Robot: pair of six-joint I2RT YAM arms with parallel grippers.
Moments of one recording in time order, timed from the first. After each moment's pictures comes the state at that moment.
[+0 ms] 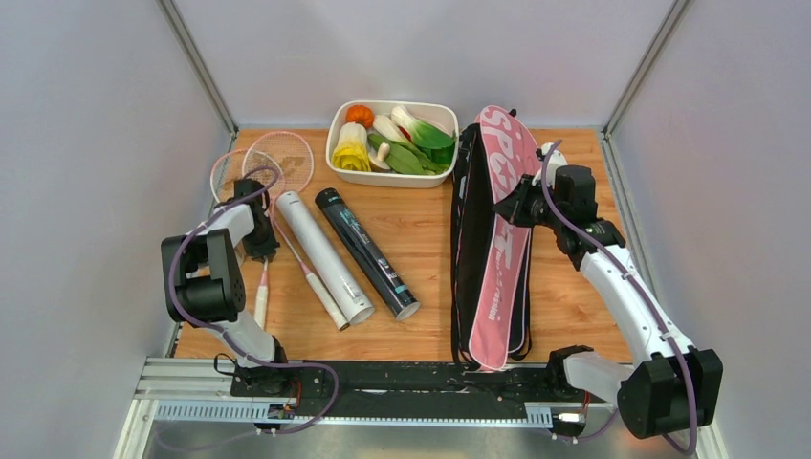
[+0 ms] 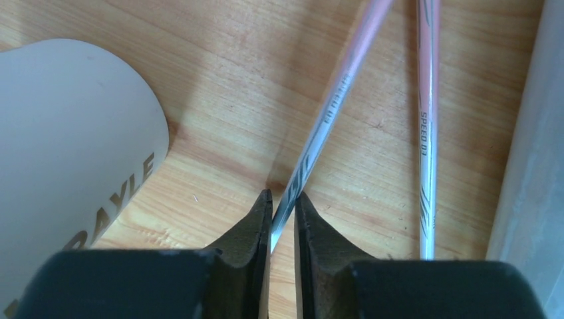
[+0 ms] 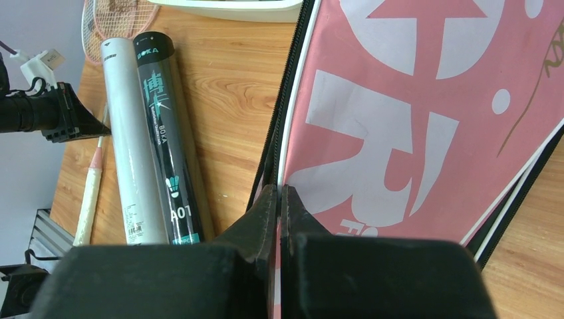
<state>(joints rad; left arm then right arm) 0.19 1.67 0.98 -0.57 -0.15 -0.19 0.20 1.12 0.94 -0.32 -0.36 0.40</state>
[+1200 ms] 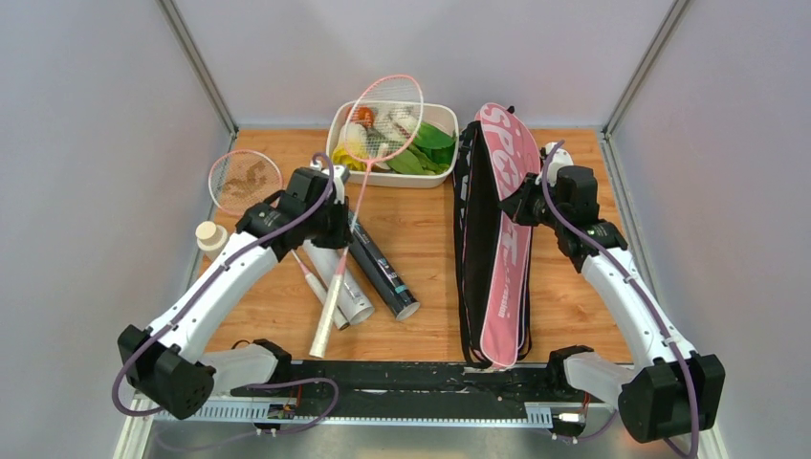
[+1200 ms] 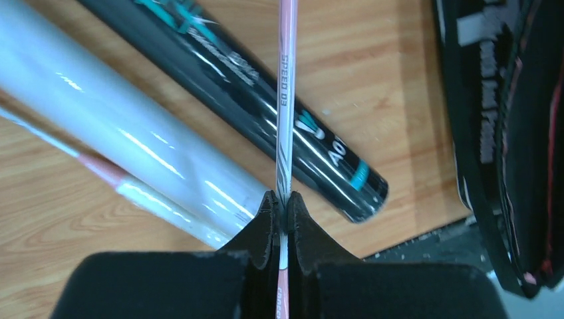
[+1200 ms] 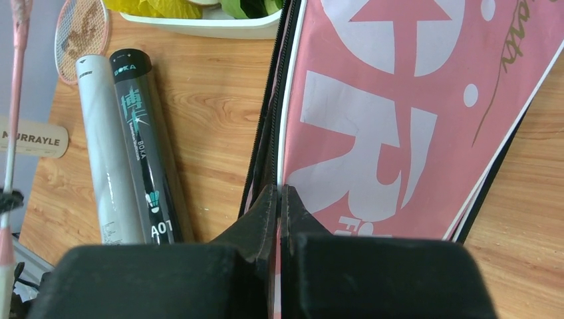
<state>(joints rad) -0.44 1.20 1.16 -0.82 0.07 -0.35 0.20 1.10 0.94 -0.32 -0.28 0.37</state>
